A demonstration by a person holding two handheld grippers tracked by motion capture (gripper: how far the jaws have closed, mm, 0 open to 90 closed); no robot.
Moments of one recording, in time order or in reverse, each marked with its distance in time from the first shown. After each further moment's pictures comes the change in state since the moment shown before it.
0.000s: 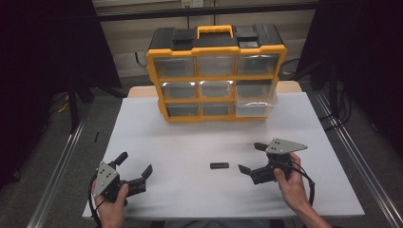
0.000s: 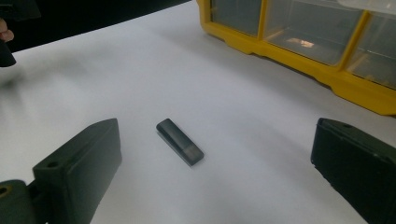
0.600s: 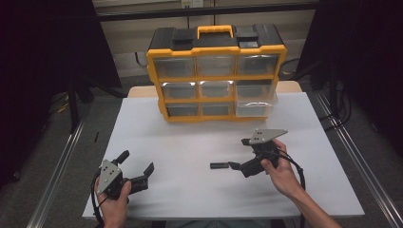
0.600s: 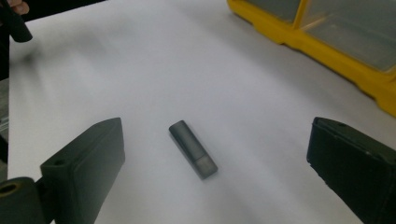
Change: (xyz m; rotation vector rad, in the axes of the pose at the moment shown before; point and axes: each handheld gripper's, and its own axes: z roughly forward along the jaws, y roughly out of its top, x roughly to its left) left arm 0.000 0.000 0.009 0.024 0.010 0.021; right arm -0.001 0.029 0.031 0.153 0.097 -0.059
